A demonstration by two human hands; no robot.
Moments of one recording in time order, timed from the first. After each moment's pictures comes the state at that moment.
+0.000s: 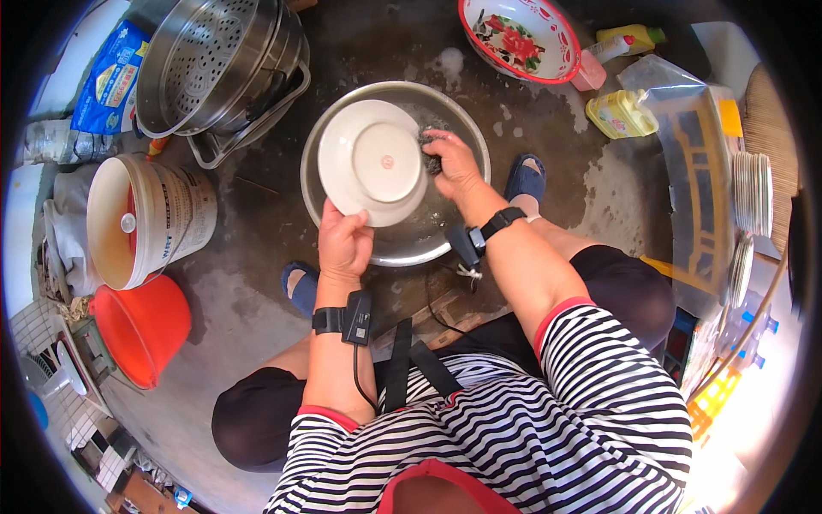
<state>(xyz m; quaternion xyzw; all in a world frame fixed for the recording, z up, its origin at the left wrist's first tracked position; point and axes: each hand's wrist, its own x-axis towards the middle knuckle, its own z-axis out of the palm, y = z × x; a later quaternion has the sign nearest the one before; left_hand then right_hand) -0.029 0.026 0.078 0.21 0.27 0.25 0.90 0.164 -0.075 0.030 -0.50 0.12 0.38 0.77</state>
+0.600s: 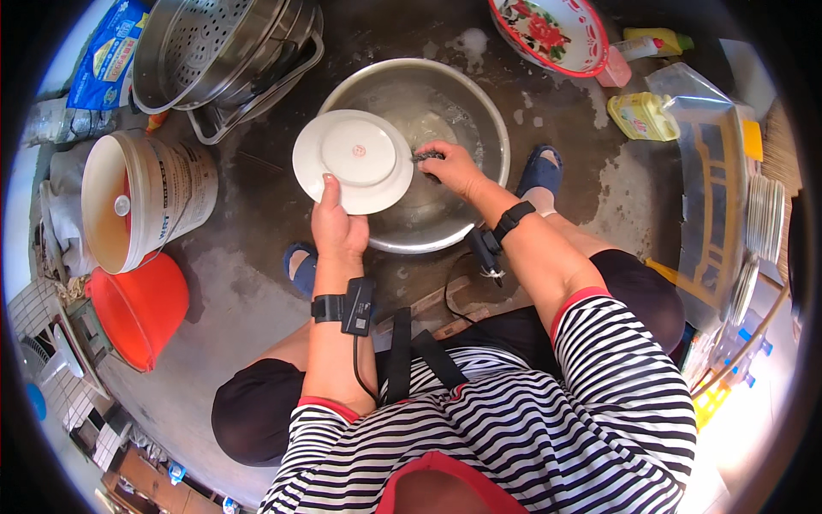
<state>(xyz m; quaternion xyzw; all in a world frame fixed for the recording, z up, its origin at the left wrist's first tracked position) -0.030 0.046 0.055 0.16 0.40 0.30 0.85 0.147 -0.081 0.000 -0.72 -0.10 0.52 0.46</state>
